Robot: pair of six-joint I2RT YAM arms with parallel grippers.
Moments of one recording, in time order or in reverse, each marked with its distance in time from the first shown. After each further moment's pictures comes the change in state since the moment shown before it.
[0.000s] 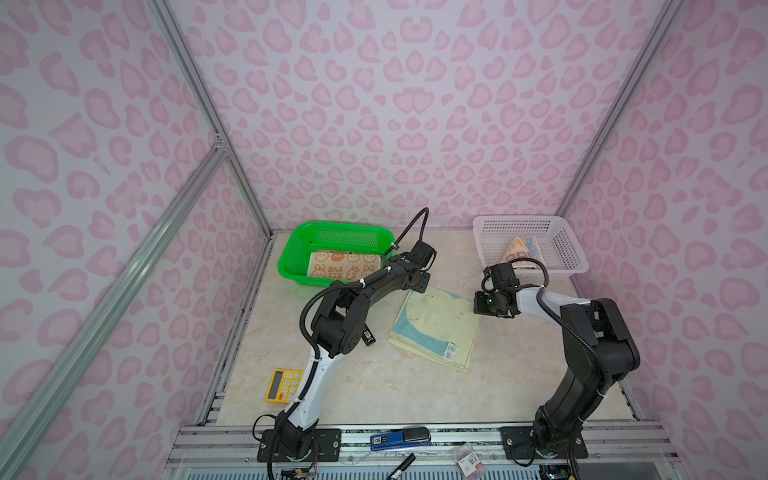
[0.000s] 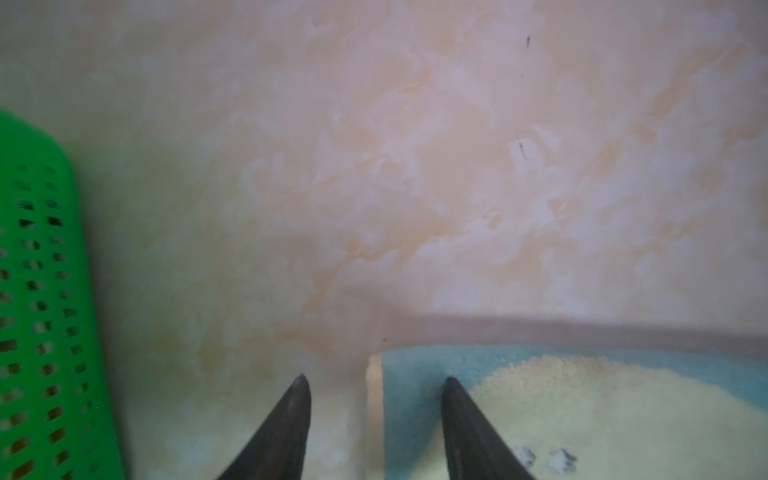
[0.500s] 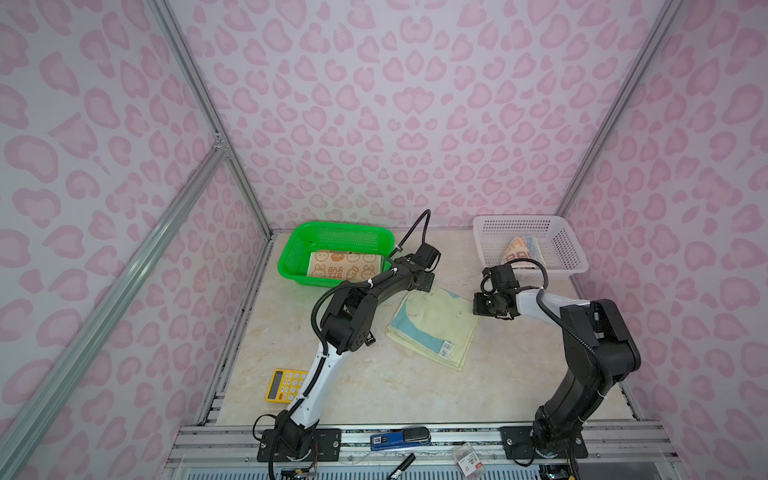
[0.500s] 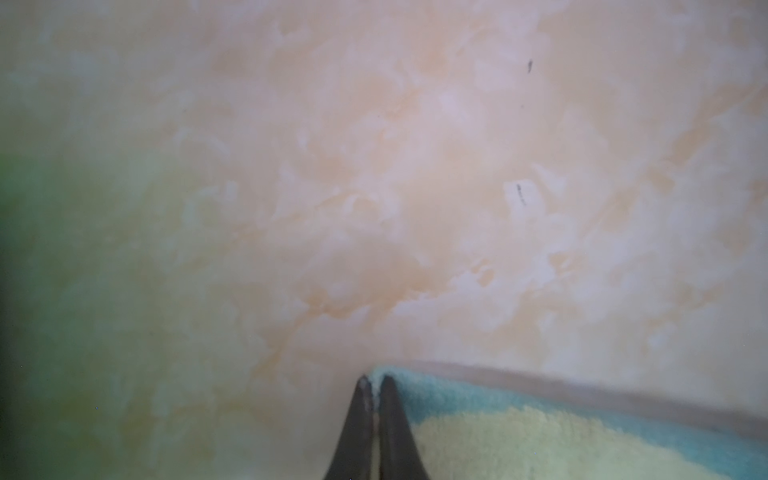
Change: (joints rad) left arm -0.008 0.090 0.077 0.027 0.003 -0.033; right arm 0.011 -0.008 -0.024 0.037 -0.003 -0.010
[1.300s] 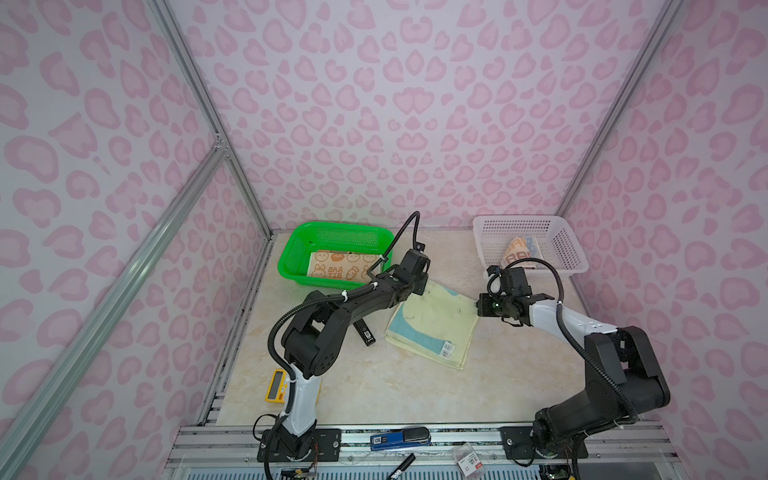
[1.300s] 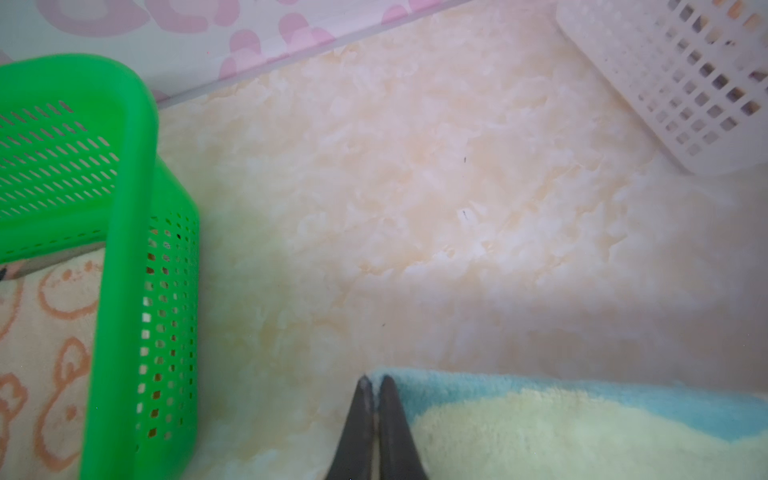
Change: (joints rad) left arm -0.033 -0.432 -0.560 0.420 -0.098 0.053; right arm -0.007 -0.226 -0.109 0.009 -0.045 -0.041
